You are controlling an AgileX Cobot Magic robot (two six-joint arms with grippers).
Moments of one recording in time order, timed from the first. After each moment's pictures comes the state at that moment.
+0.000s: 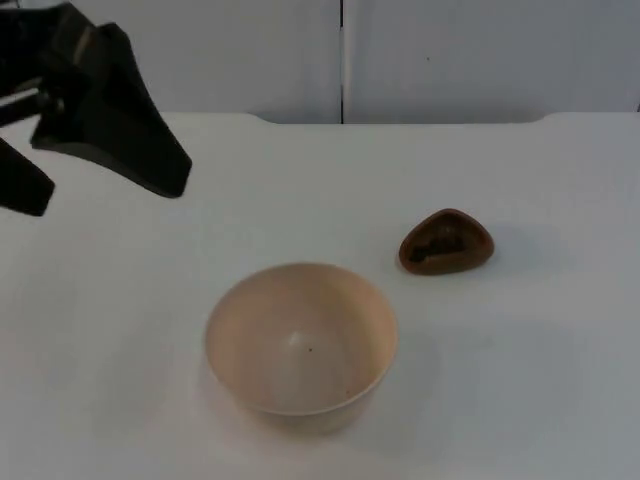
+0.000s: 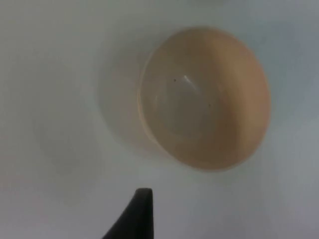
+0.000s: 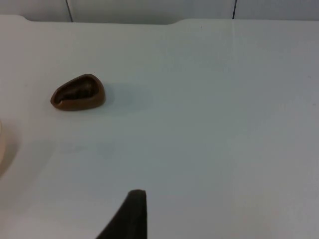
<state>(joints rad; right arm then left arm) 0.05 0.00 -0.52 0.03 1.08 -0.04 -0.23 1.26 -0.88 -0.54 0.91 0.31</state>
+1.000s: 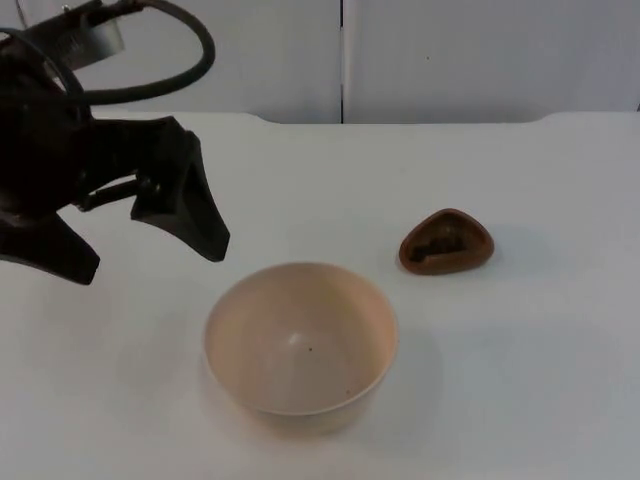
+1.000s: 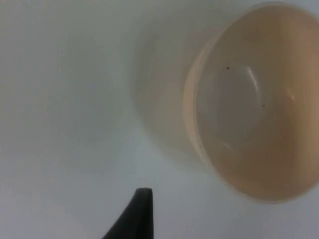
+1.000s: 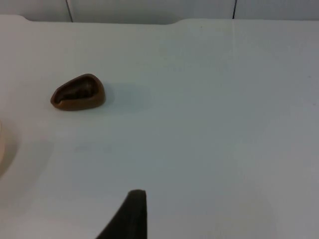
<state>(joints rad) 0.05 0.00 -0.52 0.03 1.08 -0.04 -0.24 1.52 -0.88 -0.54 0.77 0.25</state>
